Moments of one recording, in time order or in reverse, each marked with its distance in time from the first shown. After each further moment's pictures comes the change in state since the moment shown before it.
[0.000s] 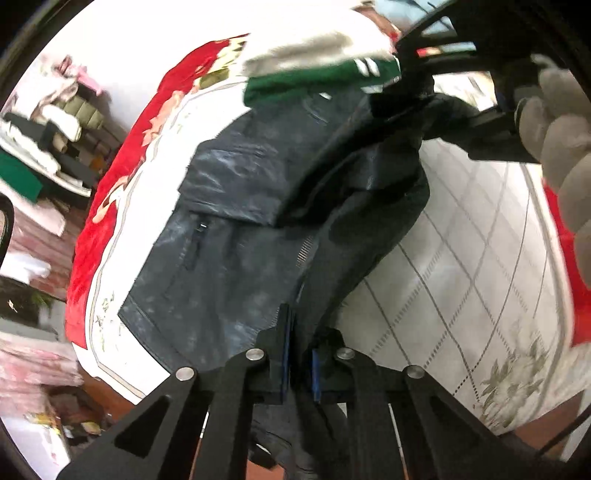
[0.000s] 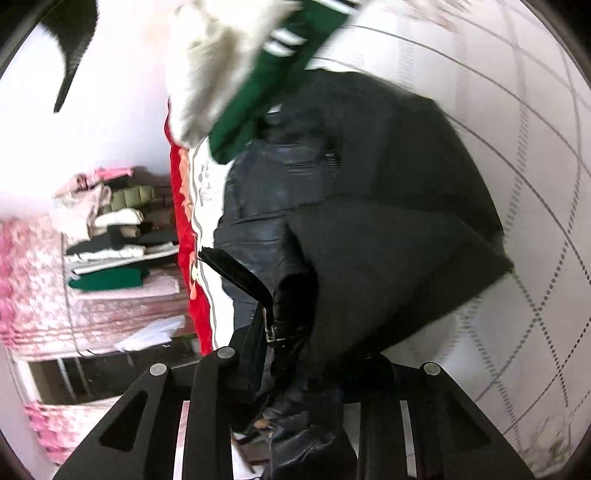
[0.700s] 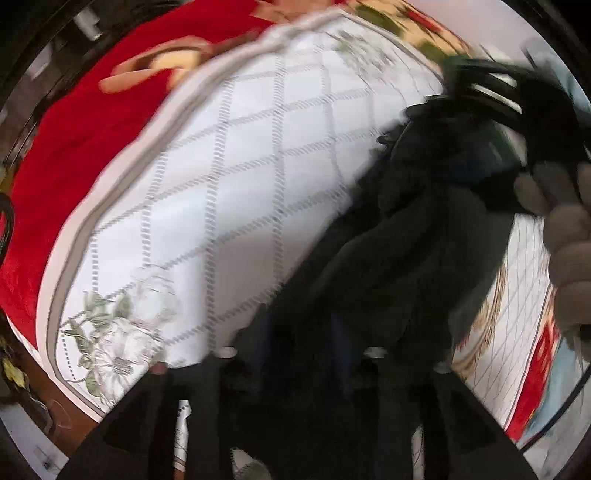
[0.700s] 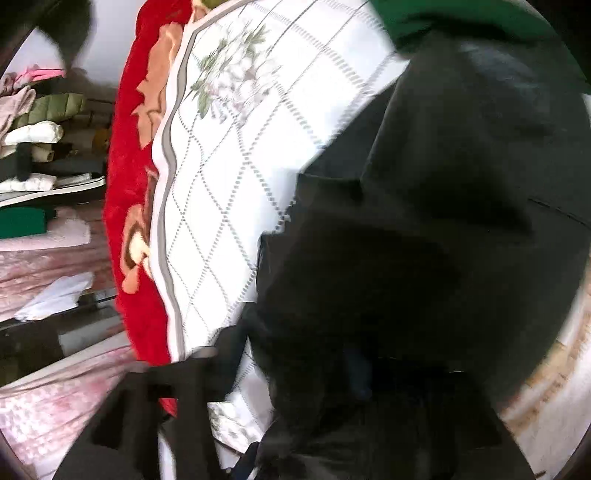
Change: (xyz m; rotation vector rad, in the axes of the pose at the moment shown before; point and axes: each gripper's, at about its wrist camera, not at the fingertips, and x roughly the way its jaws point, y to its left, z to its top) left arm 0.166 0.309 0.037 -0.507 0.219 -0.334; right arm 0.289 0.211 0.033 -0.157 0.208 -0.350
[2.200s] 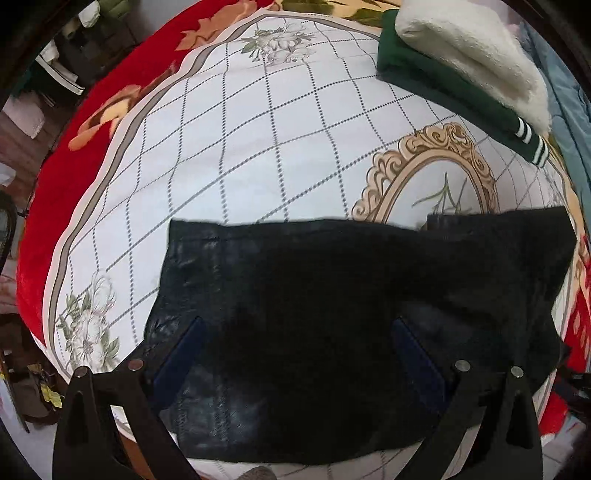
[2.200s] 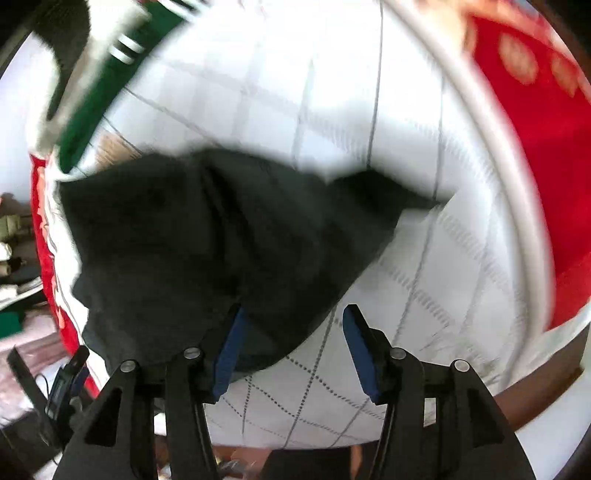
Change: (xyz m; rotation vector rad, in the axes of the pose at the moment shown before) left arm 0.022 -0.134 -0.037 0.176 -0.024 0.189; right arm -0.245 -0.384 -0.224 0.364 -0.219 -0.200
